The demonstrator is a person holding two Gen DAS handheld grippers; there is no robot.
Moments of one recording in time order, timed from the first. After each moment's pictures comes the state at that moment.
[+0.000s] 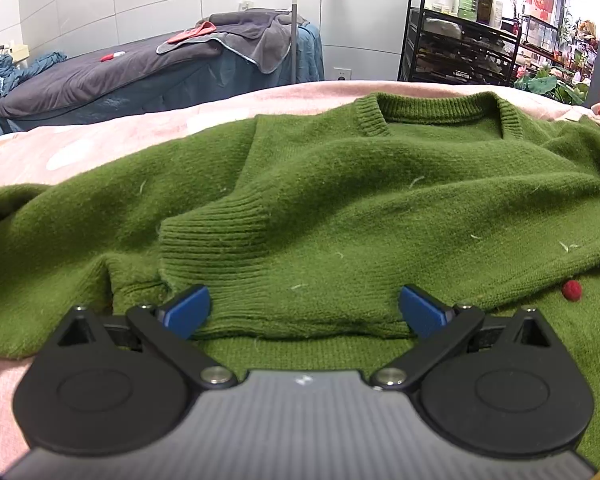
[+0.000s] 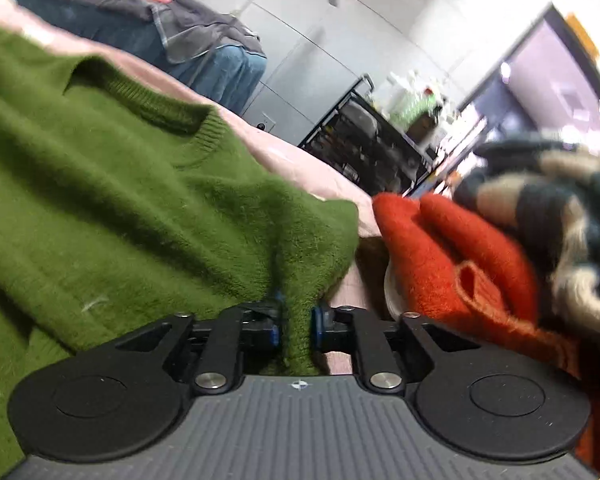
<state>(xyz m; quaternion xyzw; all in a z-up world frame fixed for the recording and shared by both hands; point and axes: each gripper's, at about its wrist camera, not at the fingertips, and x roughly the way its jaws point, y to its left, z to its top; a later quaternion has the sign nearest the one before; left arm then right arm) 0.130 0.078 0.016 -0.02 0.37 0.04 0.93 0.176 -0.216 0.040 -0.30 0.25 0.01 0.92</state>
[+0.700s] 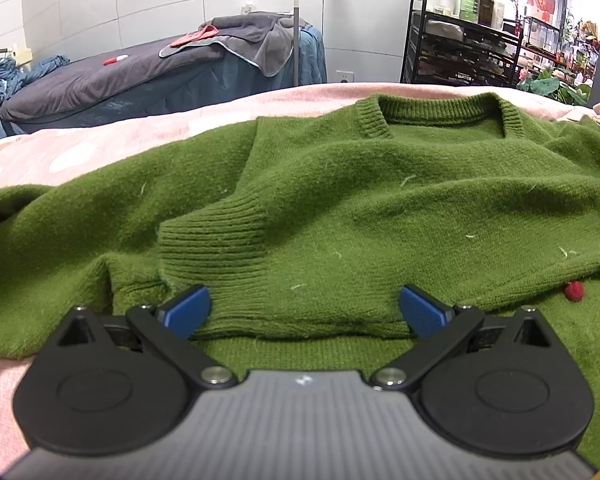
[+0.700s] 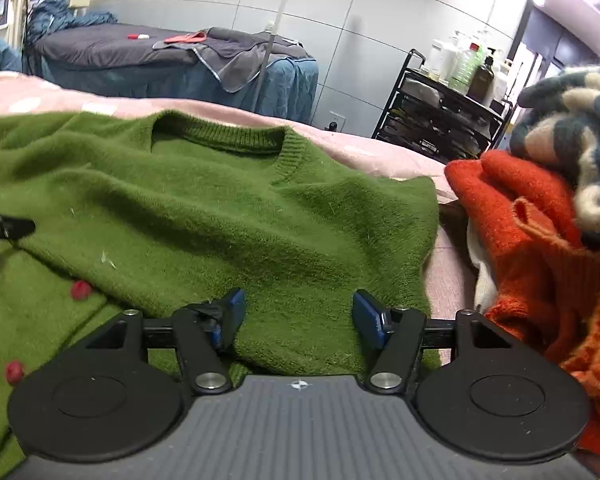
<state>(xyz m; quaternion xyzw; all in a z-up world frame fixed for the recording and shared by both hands) 0.130 0.076 0.016 -0.01 0.37 0.04 0.93 0.145 -0.210 0.061 -0.17 0.30 0.12 0.93</state>
